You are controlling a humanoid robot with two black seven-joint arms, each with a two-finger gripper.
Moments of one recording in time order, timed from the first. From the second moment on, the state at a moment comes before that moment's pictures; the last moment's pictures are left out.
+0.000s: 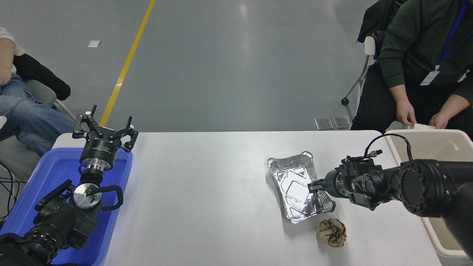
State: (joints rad) left arm -0.65 0.17 -0.94 -0.29 -0.24 -0.69 -0.34; right arm 1.20 -0.01 -1.37 0.69 -0.26 -0.03 0.24
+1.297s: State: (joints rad) left arm -0.65 0.17 -0.94 -0.29 -0.24 -0.69 -0.34; right arm 2.10 -0.46 -1.30 1.10 -0.33 0.57 0.30
